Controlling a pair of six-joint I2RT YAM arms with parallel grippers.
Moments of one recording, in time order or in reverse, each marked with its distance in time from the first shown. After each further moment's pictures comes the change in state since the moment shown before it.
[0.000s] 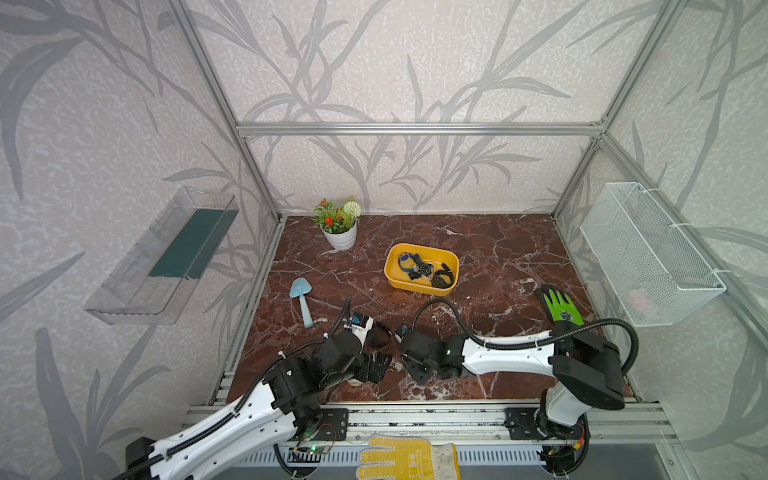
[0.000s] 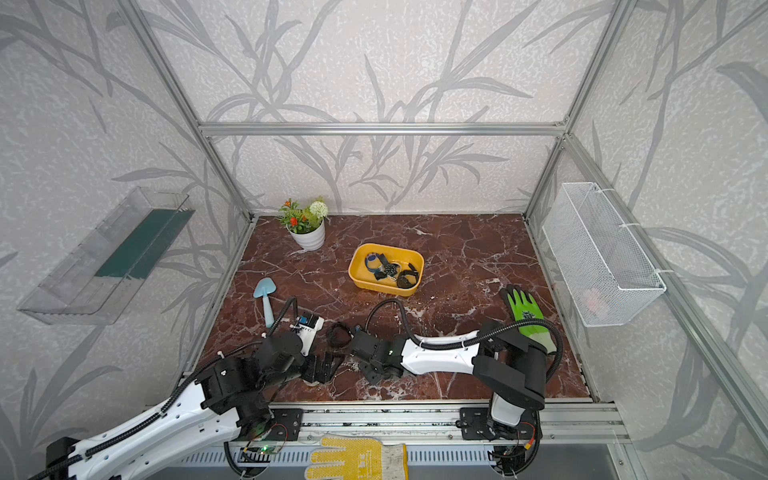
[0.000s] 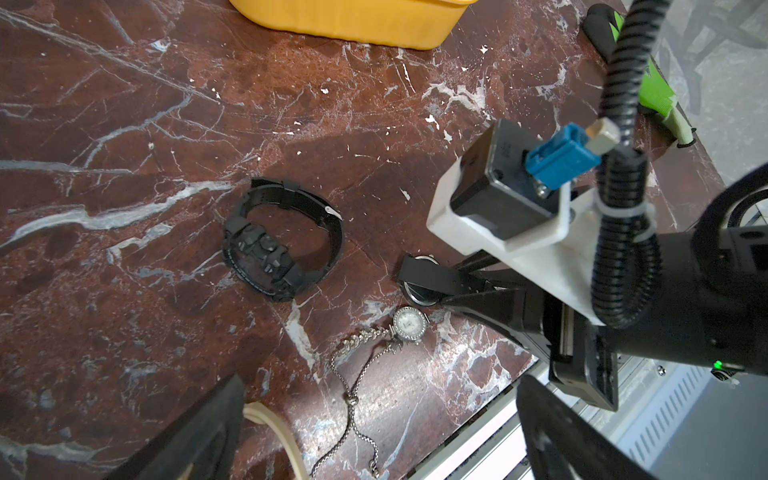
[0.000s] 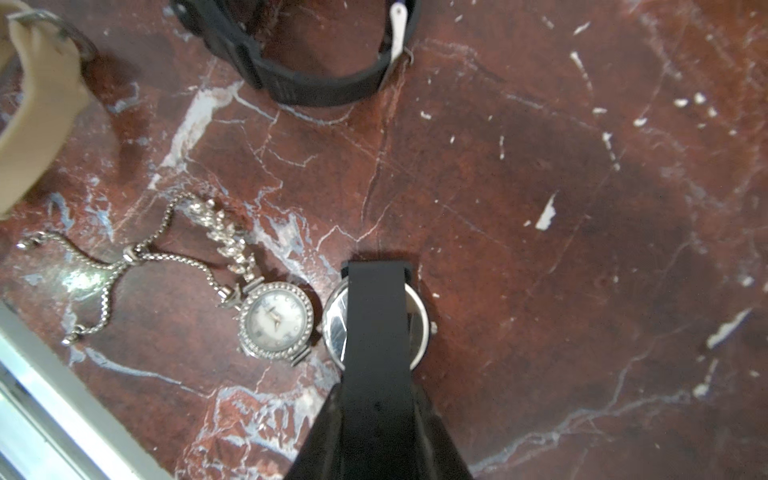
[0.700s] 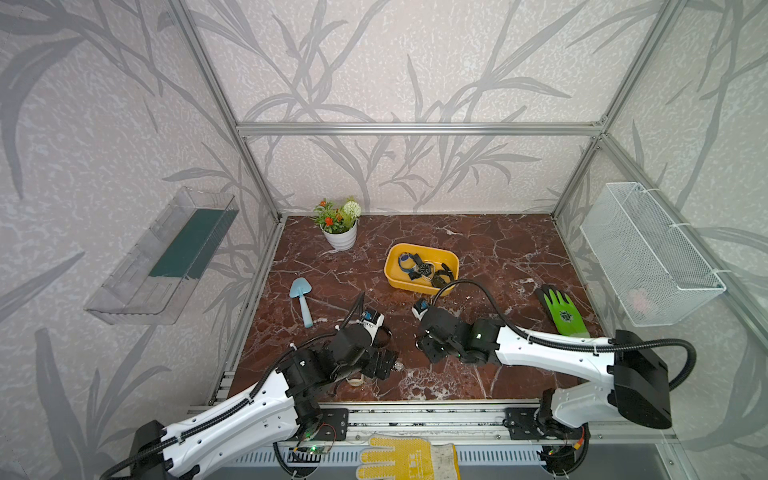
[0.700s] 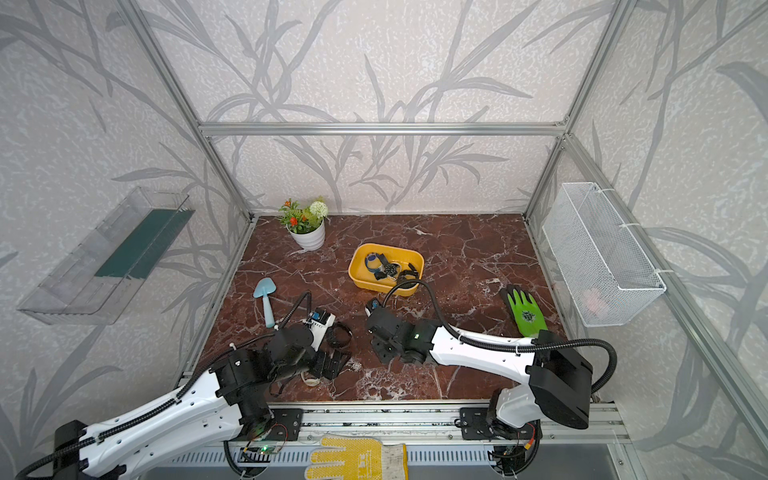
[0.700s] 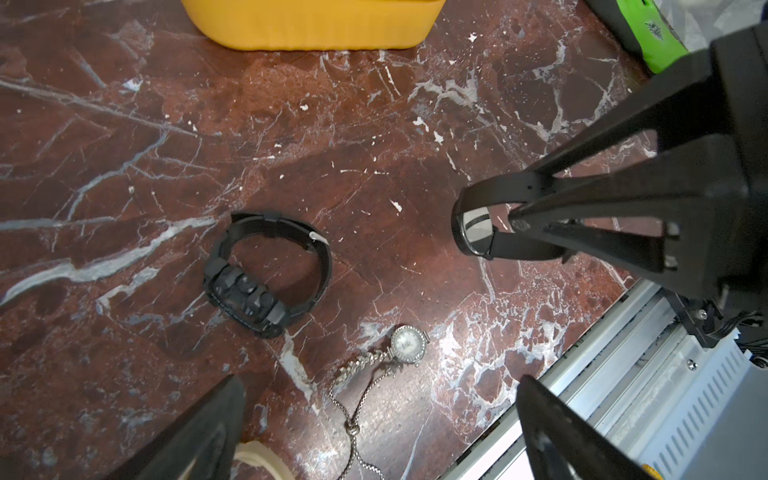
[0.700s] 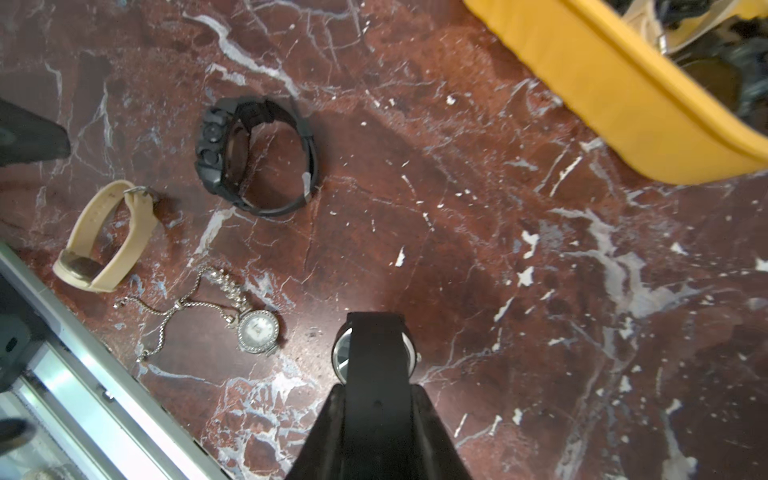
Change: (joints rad) left arm -0.001 0.142 0.047 0.093 0.004 0.114; right arm -0.132 -0.251 0.006 -0.101 0.041 -0.031
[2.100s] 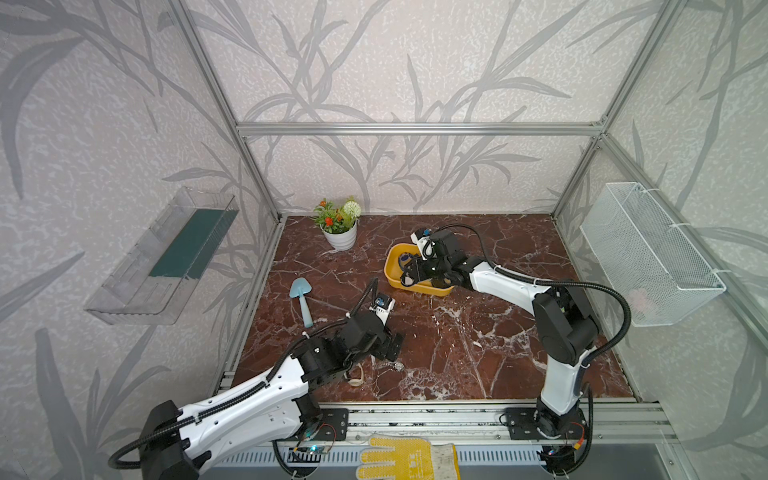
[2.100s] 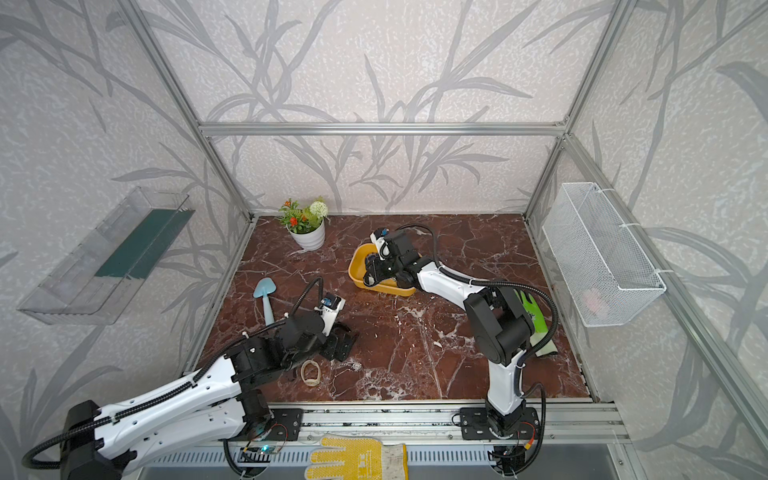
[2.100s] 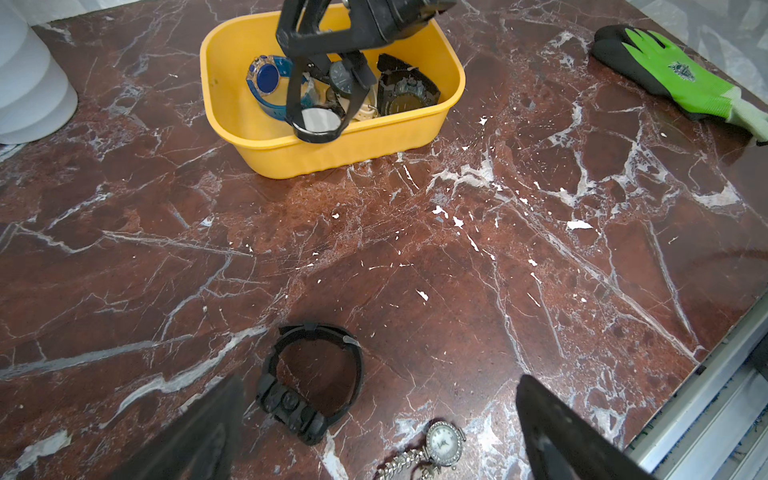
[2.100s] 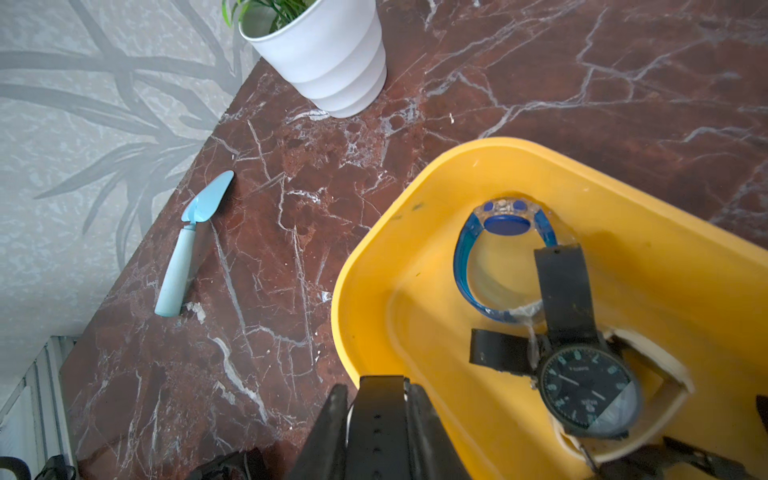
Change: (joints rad) left arm 0.000 0.154 0.088 0.135 -0.158 0.158; right arm -0.469 0.489 0.445 0.376 -0.470 -0.109
